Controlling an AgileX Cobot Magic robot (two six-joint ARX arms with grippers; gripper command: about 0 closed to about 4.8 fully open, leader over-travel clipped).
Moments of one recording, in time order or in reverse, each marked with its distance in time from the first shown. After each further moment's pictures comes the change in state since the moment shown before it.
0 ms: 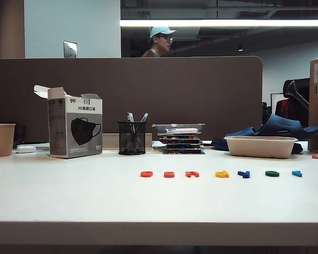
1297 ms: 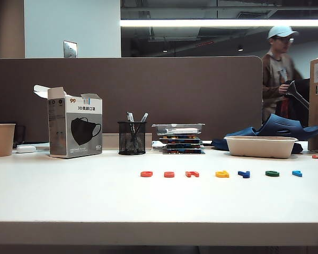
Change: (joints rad) left arm 0.000 0.003 0.335 -0.303 0.087 -0.048; right arm 0.000 0.000 0.000 0.000 0.000 0.000
